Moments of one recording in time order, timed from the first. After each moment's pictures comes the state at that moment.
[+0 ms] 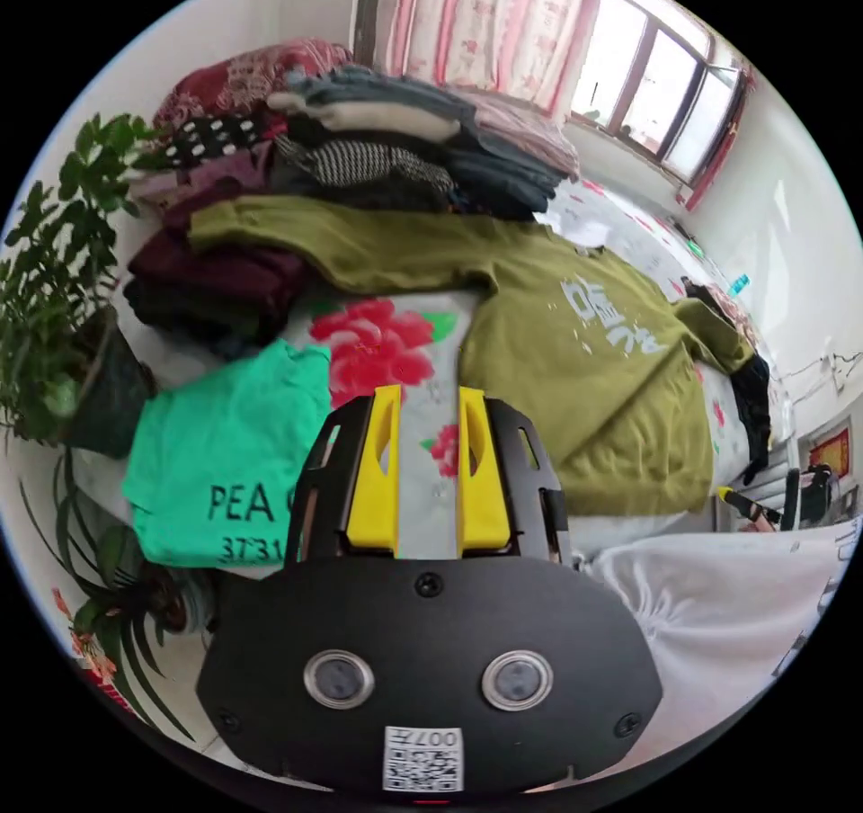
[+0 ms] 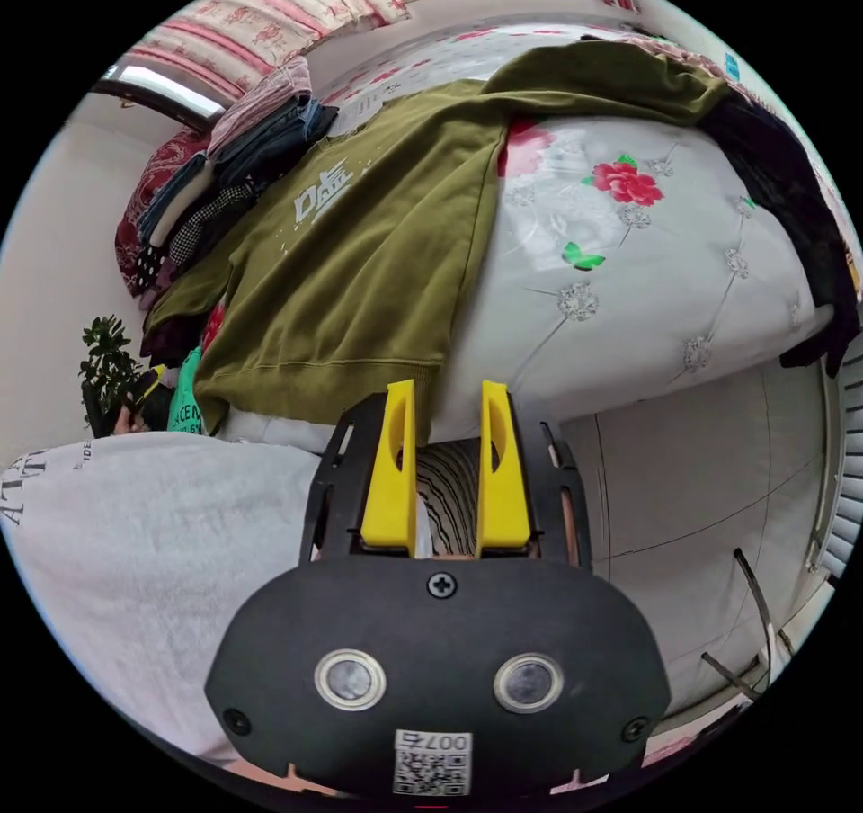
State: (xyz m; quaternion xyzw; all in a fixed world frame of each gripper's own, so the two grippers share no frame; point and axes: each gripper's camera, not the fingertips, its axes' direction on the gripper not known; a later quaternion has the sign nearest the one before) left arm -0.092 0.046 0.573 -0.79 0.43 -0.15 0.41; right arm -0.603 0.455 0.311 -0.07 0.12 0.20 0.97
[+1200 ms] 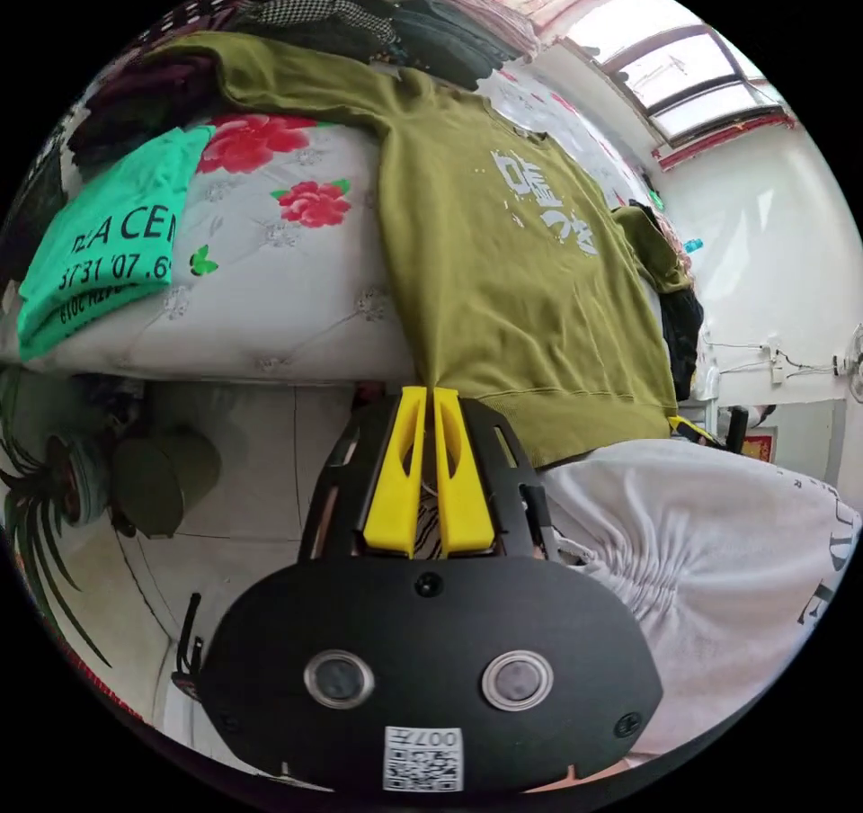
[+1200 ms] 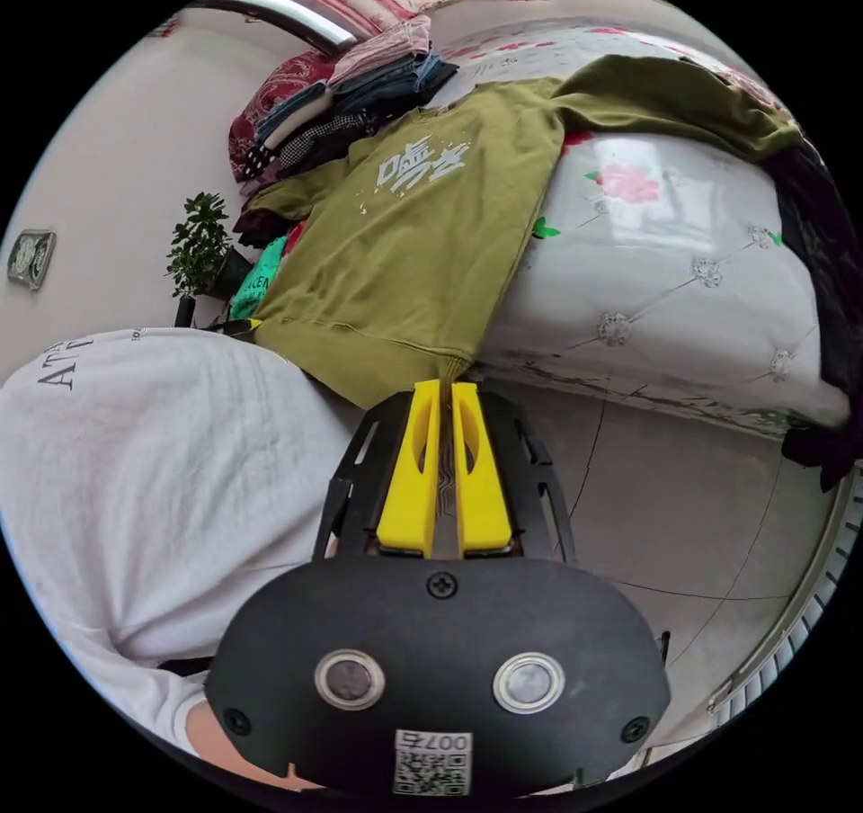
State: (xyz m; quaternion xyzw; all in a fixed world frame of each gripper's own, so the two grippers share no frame) left arm -0.134 -0.038 0.484 -0.85 0.42 -0.22 0.24; right arm -0.578 0.446 0.225 -0.16 0.00 0.03 0.99
